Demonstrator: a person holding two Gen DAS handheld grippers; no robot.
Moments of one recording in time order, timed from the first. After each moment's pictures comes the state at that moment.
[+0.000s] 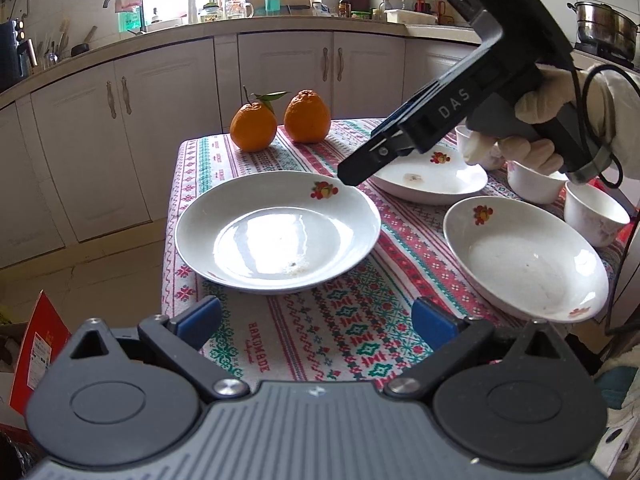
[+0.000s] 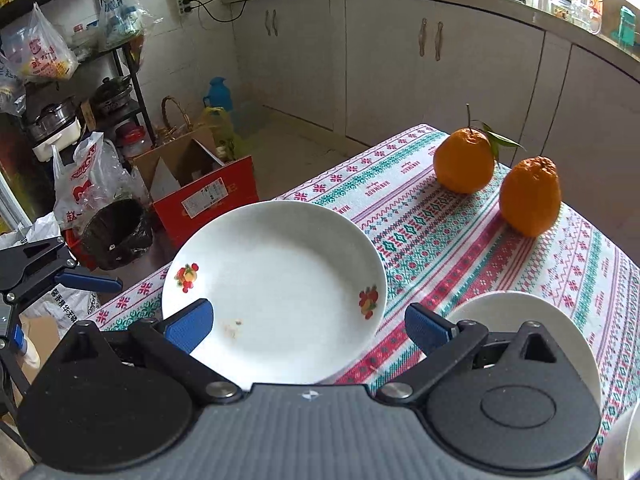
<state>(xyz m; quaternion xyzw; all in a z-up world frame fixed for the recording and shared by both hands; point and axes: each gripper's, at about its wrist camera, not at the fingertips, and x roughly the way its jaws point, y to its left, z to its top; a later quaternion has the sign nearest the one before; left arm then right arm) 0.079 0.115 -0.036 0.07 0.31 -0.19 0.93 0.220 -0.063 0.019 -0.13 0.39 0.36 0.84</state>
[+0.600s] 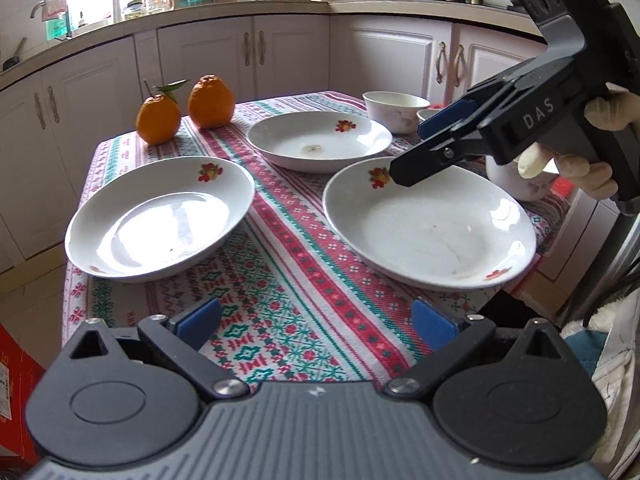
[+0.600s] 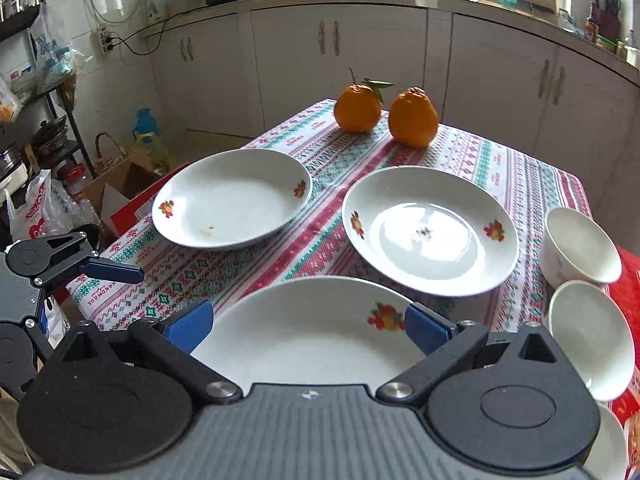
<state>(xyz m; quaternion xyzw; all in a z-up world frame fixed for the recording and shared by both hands) 0.059 0.056 -0.055 0.11 0.33 -0.28 0.90 0.107 -0.159 0.008 -0.06 0.38 0.24 0.89</state>
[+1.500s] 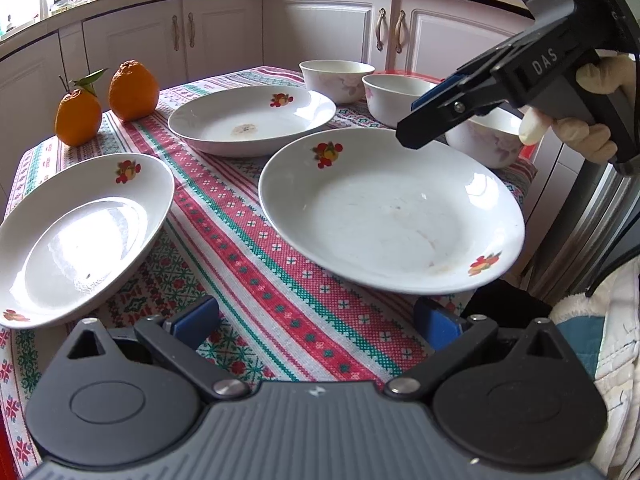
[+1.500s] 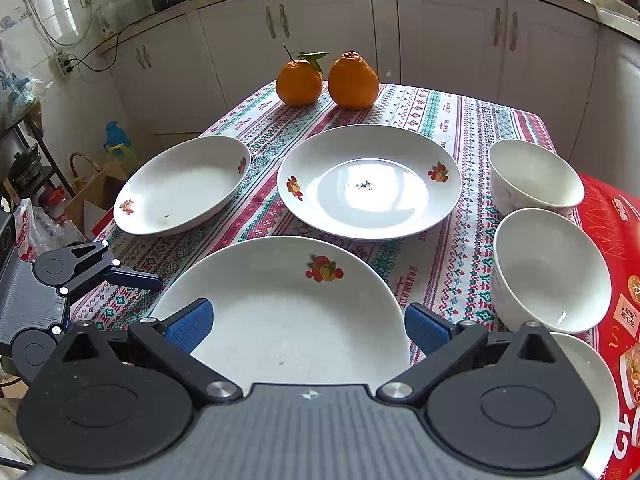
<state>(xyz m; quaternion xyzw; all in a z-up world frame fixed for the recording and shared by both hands) 0.090 0.028 -0.076 0.14 0.35 -0.37 0.85 0.111 -0.206 0.000 -0.01 0.42 0.20 0.88</state>
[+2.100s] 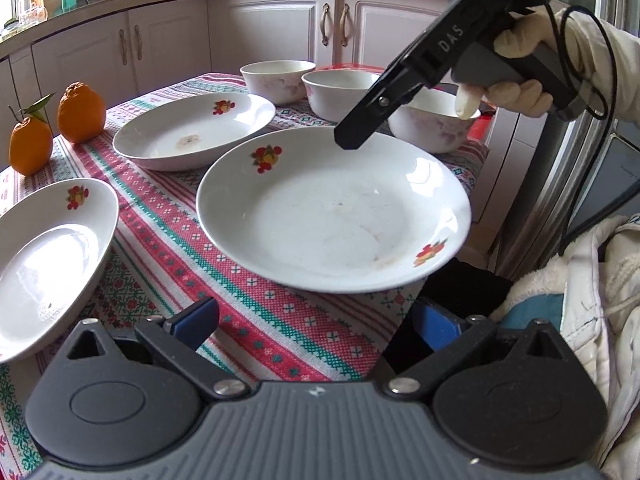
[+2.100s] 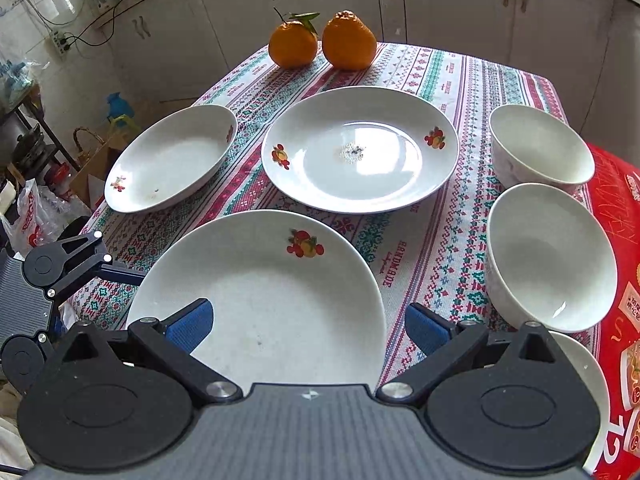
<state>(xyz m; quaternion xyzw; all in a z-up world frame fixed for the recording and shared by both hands) 0.079 0.016 -0.073 0.17 0.34 -0.44 0.82 0.138 -0.222 -0.008 0.00 0.49 0.22 0.84</state>
